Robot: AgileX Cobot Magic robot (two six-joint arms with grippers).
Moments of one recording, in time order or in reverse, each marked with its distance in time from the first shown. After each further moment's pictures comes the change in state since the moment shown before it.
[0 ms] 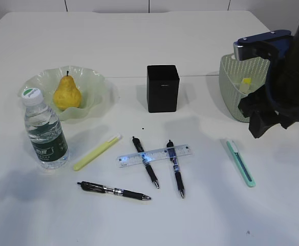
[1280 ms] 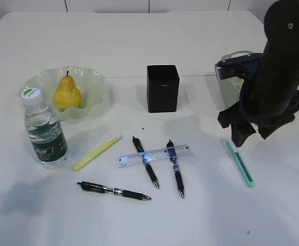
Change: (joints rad) left arm 0.000 -0.115 0.000 -0.112 0.149 0.037; right arm 0.000 0.189 -0.048 -0.009 -0.078 0.039
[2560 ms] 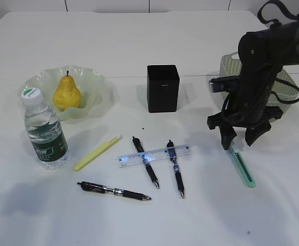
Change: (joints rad) left arm 0.000 0.000 0.000 -0.014 0.005 0.000; right arm -0.097 0.323 -0.210 0.045 -0.031 0.021
